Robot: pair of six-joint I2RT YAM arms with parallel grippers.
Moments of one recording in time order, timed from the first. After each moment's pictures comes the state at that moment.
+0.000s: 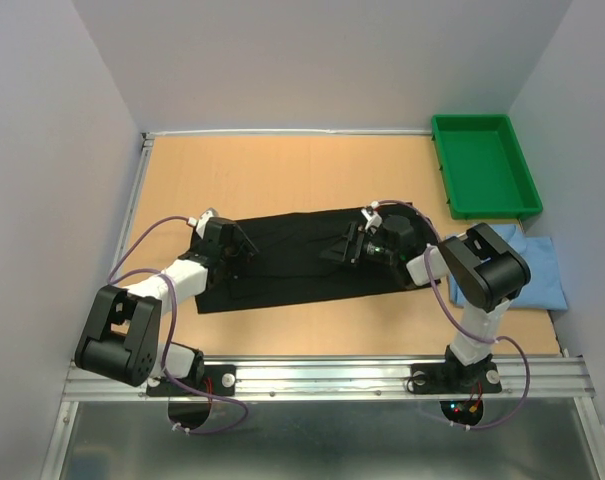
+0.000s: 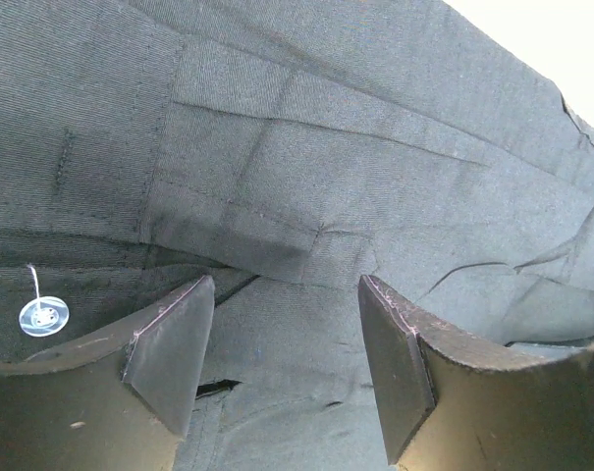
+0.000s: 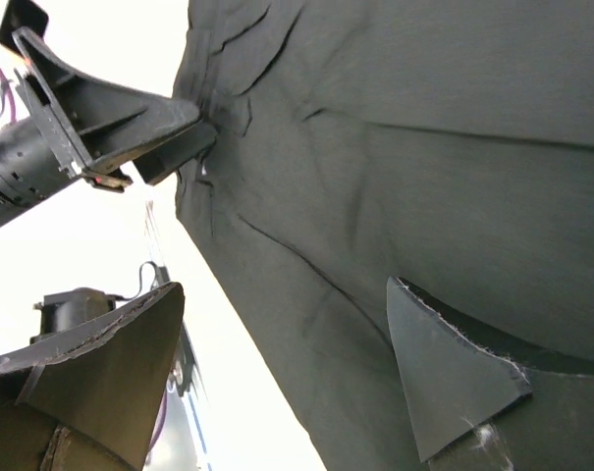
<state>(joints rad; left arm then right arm) -0.32 1.34 0.56 -0.04 -0.10 -0.90 0.45 1.84 0.60 0.84 -0.62 0.88</state>
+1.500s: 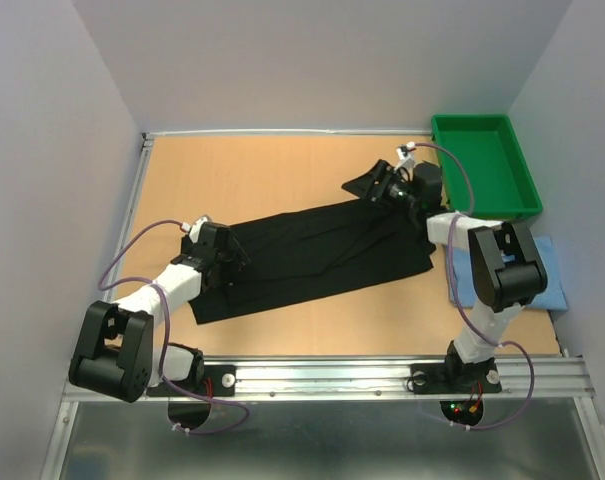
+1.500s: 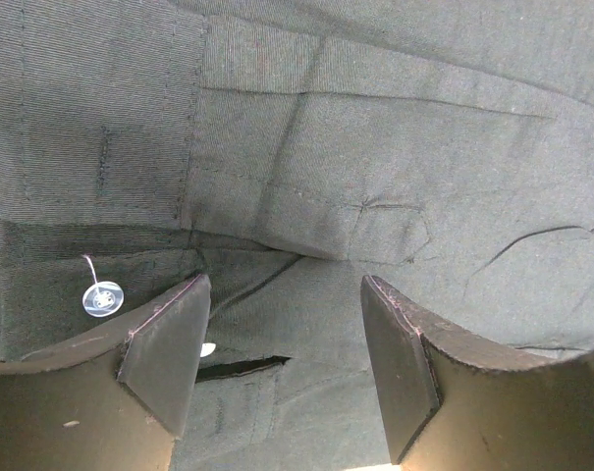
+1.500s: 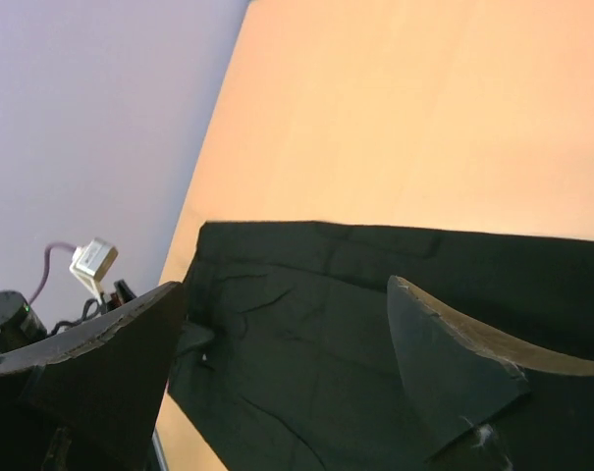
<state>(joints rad) -0.29 1.26 0.55 -0.22 -0.13 -0.83 0.19 1.77 0.94 0.64 -0.63 0.80</state>
